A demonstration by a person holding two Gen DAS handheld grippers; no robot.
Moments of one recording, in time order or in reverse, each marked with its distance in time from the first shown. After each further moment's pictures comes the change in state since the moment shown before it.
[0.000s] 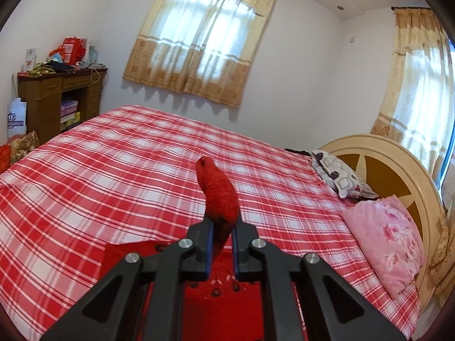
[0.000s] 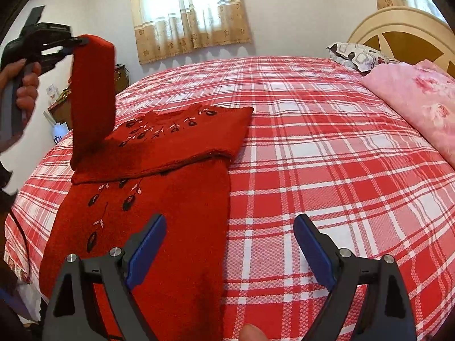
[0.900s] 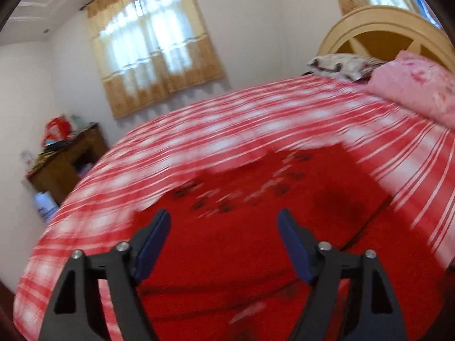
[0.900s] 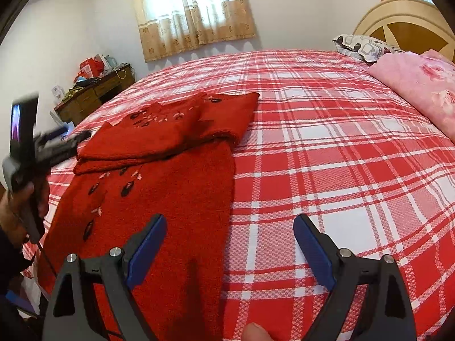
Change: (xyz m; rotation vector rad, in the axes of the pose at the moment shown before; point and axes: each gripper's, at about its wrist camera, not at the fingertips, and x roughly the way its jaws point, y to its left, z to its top) left arm 0.013 -0.016 -0.152 0.561 0.070 0.268; right arm 0.011 -0.004 -0.016 0.012 0.007 0.064
